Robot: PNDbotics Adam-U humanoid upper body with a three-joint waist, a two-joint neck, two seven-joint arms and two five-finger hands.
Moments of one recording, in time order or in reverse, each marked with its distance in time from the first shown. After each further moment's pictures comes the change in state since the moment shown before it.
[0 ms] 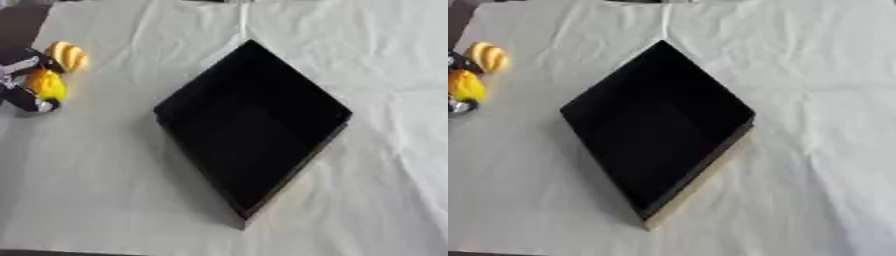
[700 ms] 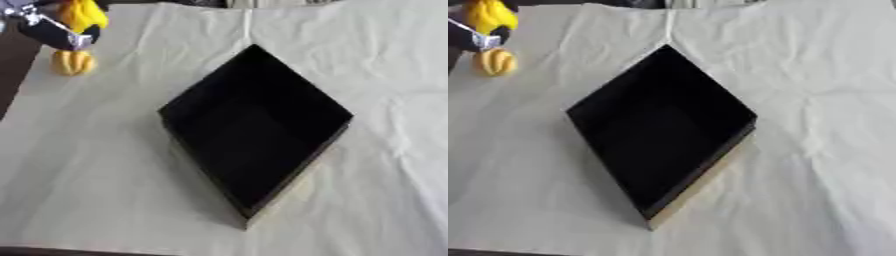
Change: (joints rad) left arm -0.116 -0.047 -0.066 -0.503 0.116 0.016 -0.120; right arm -0.006 -0.003 -0.007 0.000 -0.006 -0.014 -0.020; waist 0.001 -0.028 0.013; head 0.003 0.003
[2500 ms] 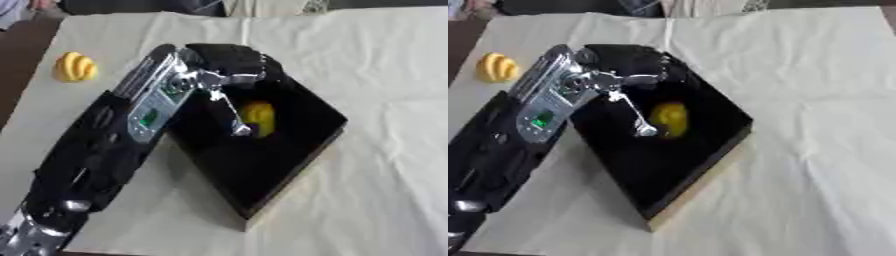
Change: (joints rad) left arm 0.023 -0.456 -0.186 -0.037 -0.128 -0.111 -0.174; right arm -0.045 -0.032 -0.048 0.000 -0.021 -0.032 -0.073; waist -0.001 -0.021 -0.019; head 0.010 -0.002
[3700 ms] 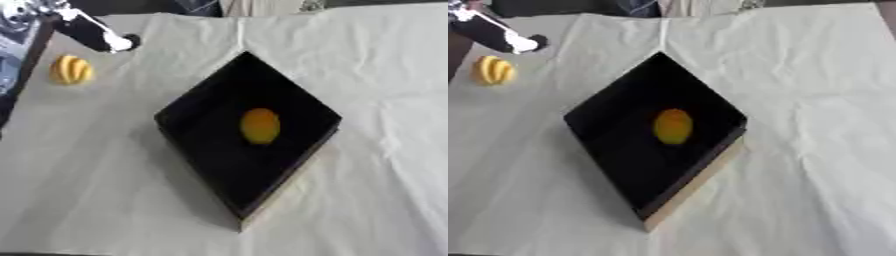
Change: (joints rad) left arm 0.015 0.438 0.295 0.147 -0.035 0.233 0.243; right arm 0.022 -0.001 0.005 0.000 0.009 0.003 0.005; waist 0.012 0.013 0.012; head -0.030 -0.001
